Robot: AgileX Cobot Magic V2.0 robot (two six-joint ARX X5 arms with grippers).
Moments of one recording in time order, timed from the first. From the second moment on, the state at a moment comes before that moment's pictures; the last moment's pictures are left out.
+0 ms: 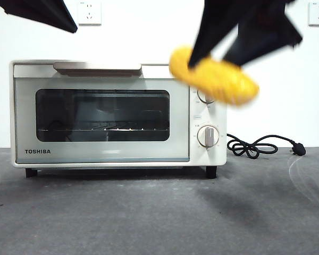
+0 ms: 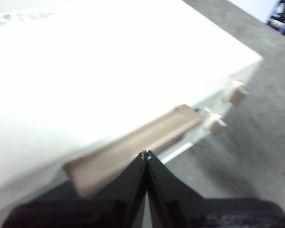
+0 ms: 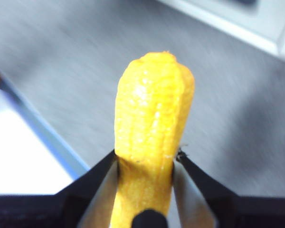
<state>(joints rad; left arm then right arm) -0.39 1.09 0.97 -0.36 0.19 -0.05 0.78 1.15 0.97 -0.66 -0.21 0.18</state>
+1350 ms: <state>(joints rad) -0.40 1.24 1.01 -0.45 0.18 -0.02 0.83 0.95 1.07 -0.69 -0.19 0.24</state>
